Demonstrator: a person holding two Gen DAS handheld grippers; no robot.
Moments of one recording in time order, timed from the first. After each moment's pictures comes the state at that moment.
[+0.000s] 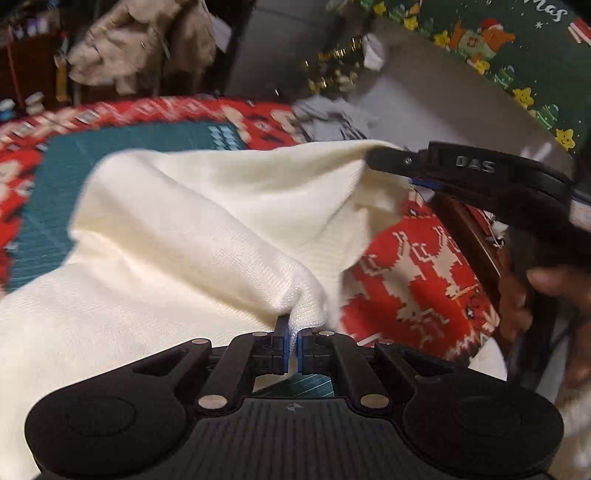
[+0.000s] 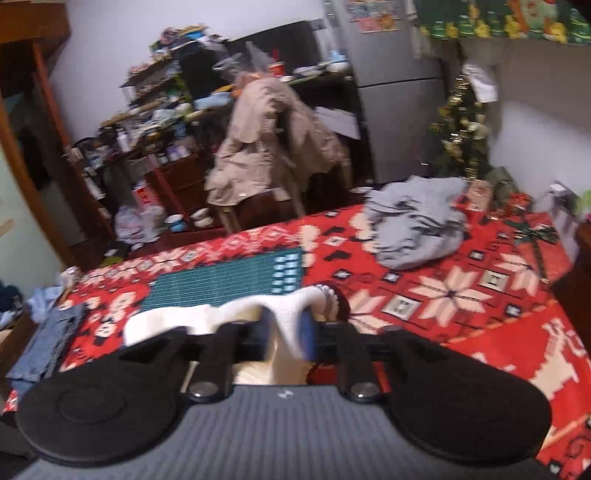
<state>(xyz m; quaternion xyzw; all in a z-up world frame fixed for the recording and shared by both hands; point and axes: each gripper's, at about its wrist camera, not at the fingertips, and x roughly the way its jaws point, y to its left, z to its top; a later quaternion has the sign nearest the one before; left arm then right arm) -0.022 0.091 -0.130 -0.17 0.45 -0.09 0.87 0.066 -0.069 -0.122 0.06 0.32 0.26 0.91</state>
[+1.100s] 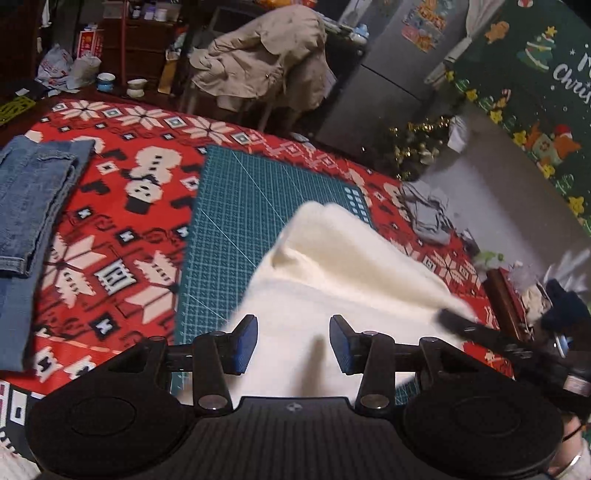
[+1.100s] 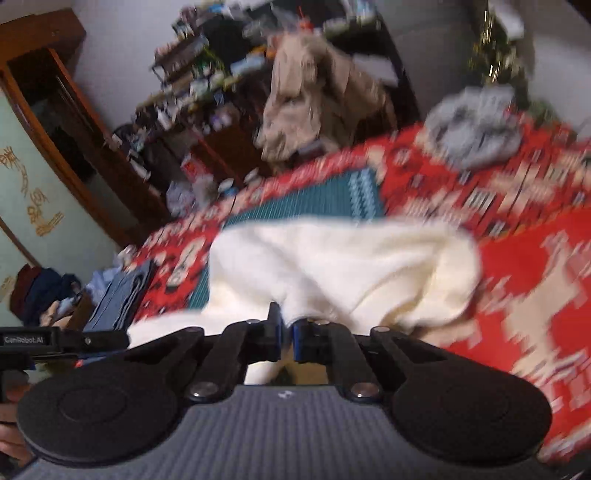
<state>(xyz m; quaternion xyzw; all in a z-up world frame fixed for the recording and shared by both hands) -0.117 0.220 -0.090 -0.25 0.39 0.06 0.89 -0.007 -0.054 -0.152 0.12 0.37 0.33 0.86</state>
